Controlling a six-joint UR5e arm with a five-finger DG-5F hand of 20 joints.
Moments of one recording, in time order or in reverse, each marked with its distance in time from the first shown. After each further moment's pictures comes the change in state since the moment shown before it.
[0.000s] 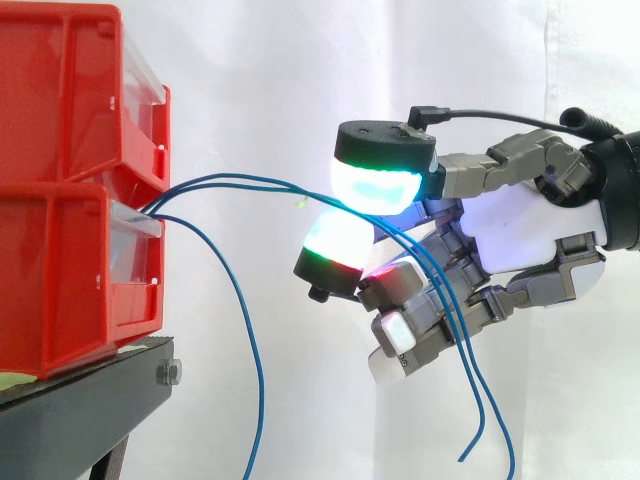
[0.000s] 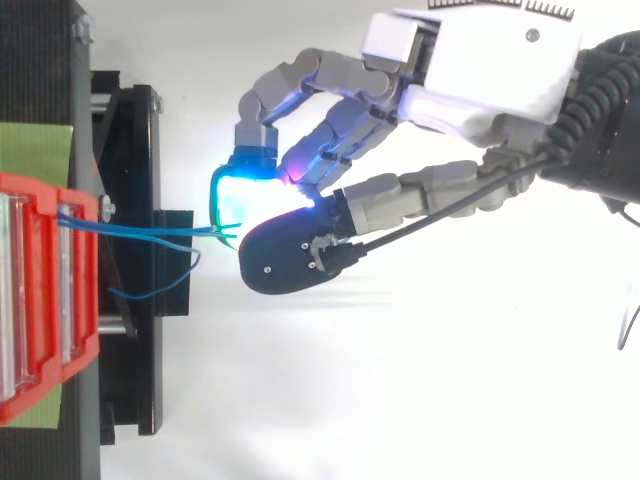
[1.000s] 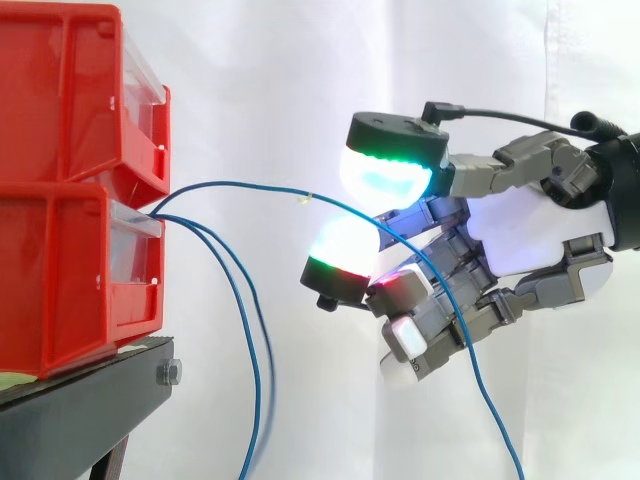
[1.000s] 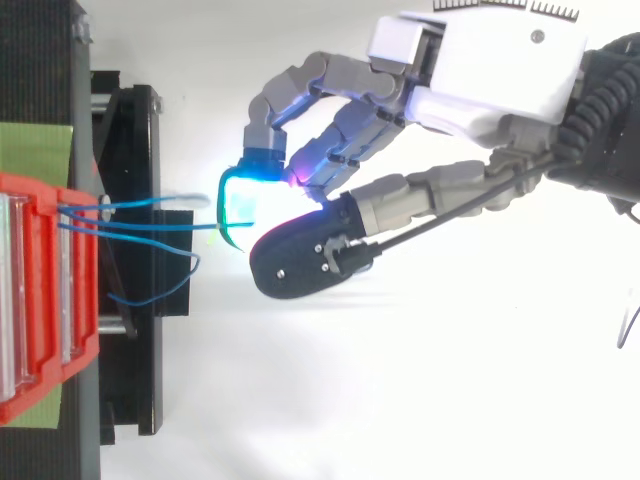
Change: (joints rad) arm 0.000 0.006 0.001 -0.028 -0.003 0.010
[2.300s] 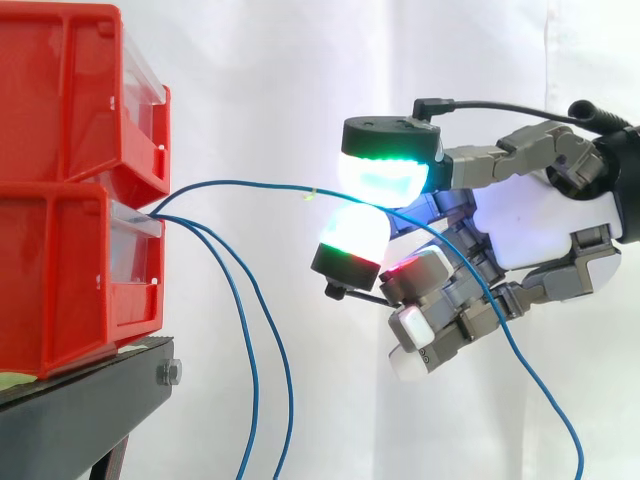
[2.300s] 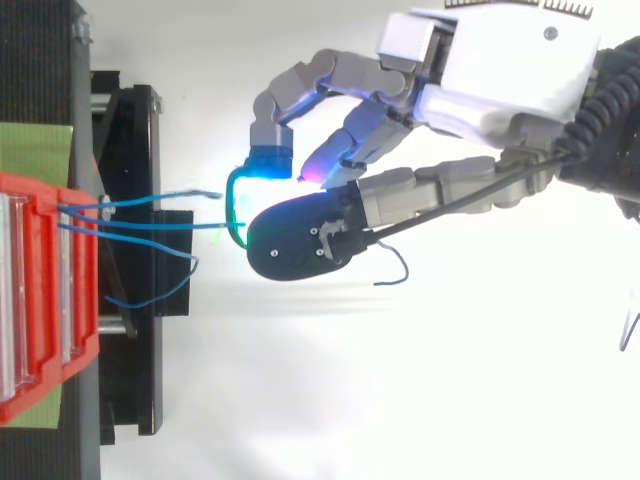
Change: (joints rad) arm 0.005 0.008 -0.004 -0.016 0.006 0.031
